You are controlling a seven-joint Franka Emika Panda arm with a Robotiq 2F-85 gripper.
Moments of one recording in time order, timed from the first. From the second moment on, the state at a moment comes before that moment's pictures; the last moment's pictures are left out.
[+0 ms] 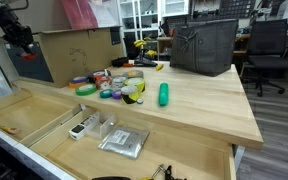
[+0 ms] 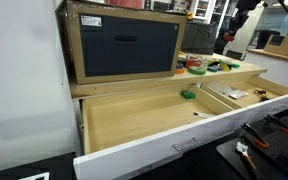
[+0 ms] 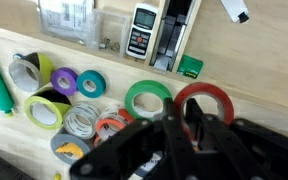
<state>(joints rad) 0.08 -0.40 0.04 -2.37 -0.21 2.16 -0.04</state>
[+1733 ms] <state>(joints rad) 0.06 0.23 0.06 -1.69 -0.17 1.77 0.01</state>
